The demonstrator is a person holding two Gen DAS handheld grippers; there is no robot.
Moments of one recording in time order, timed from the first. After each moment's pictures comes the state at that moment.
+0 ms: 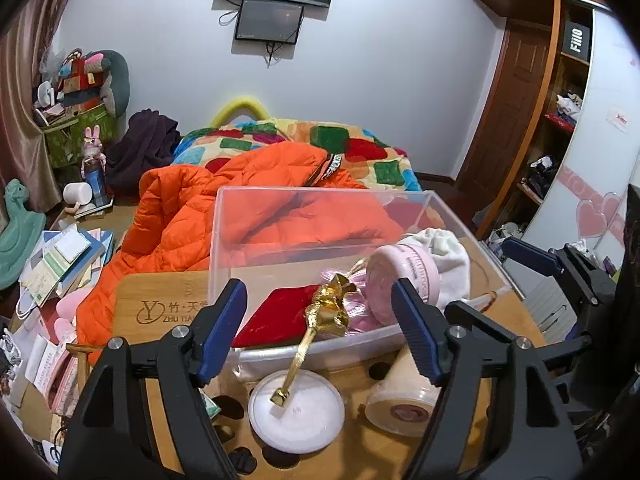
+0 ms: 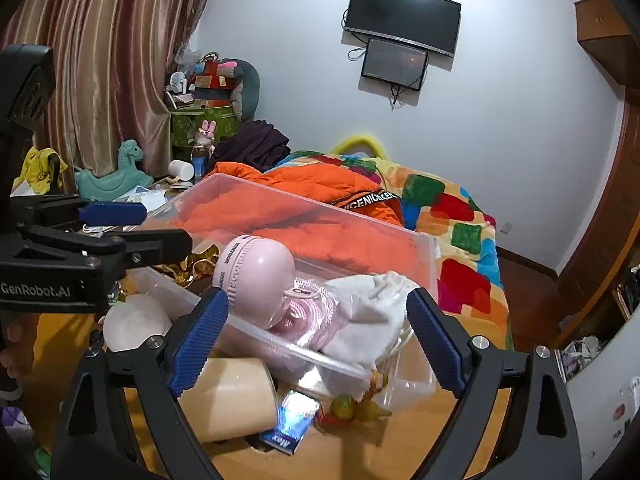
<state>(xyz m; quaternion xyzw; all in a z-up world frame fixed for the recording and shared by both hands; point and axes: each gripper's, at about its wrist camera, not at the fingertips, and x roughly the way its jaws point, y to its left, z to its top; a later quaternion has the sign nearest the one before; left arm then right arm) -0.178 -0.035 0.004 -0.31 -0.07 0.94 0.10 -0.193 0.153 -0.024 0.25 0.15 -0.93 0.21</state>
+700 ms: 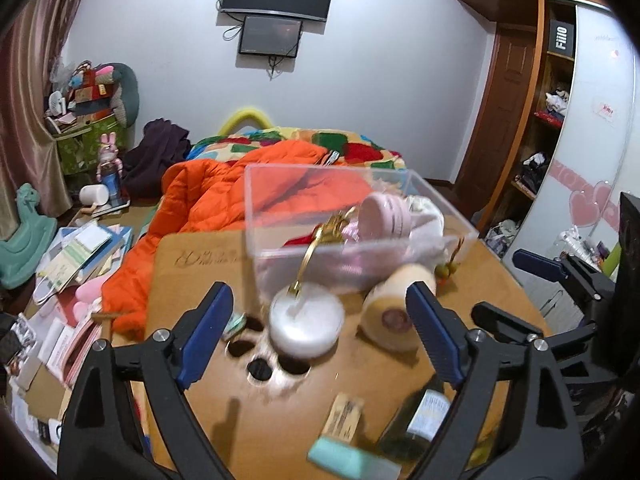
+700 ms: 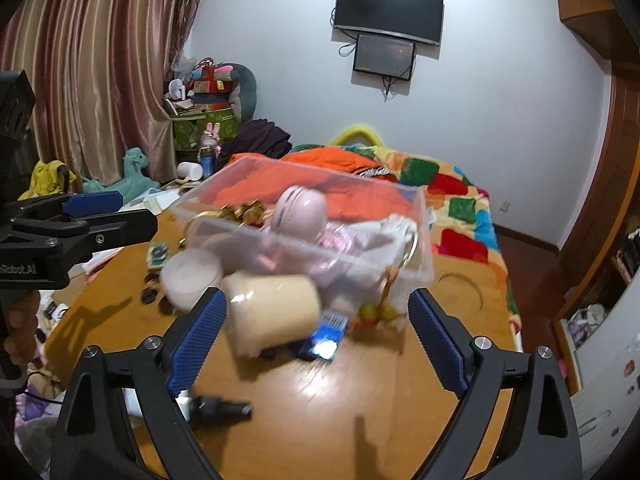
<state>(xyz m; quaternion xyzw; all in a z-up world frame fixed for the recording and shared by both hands) -0.086 -0.047 -0.003 -0.29 -0.06 0.95 0.08 -0.113 0.174 -0.033 0.27 0.11 -0.93 0.22</state>
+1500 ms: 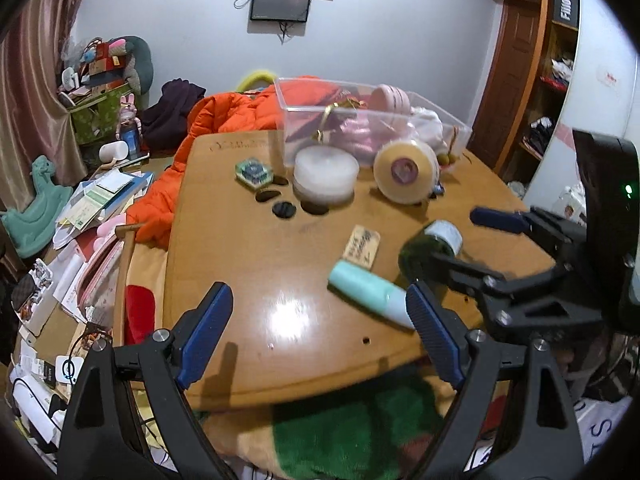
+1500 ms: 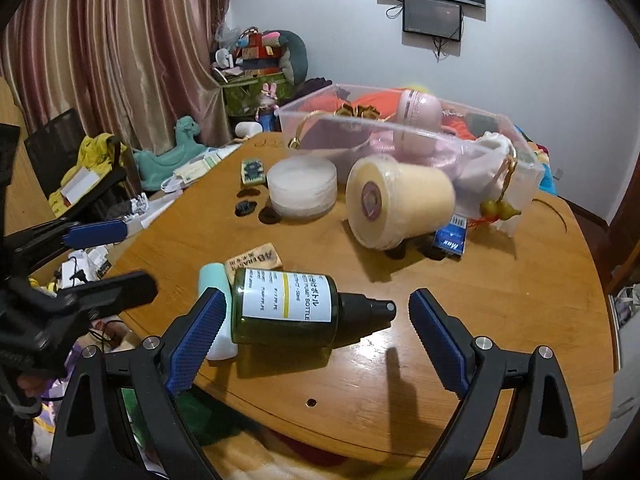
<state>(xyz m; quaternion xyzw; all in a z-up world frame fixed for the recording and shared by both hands) 0.007 -0.051 -0.064 -0.35 -0.04 0.93 0.07 -0.060 0.132 -0.100 0.33 0.11 -0.89 0.28</state>
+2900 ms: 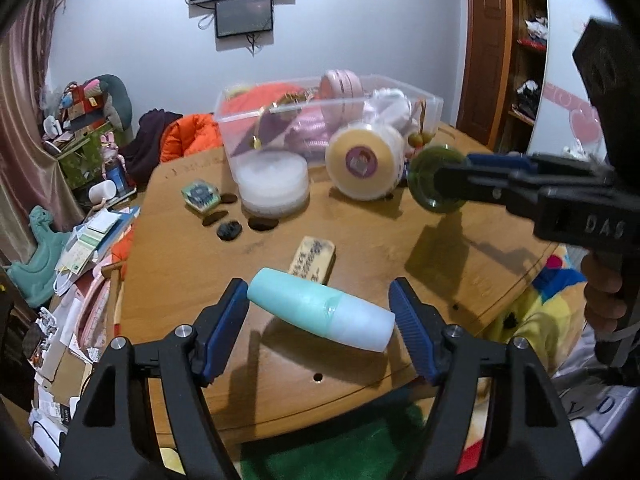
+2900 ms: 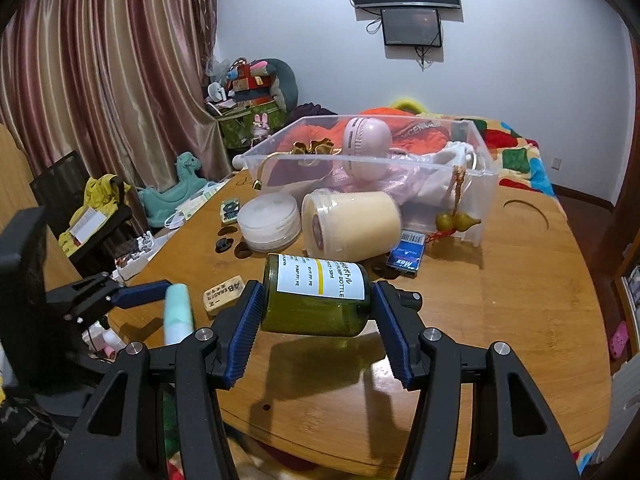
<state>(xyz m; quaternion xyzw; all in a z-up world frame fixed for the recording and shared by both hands) -0.012 -0.002 -0.068 -0.33 0.04 0.94 0.08 -0.074 0.182 -0.075 0.31 0.03 -0.90 0.30</state>
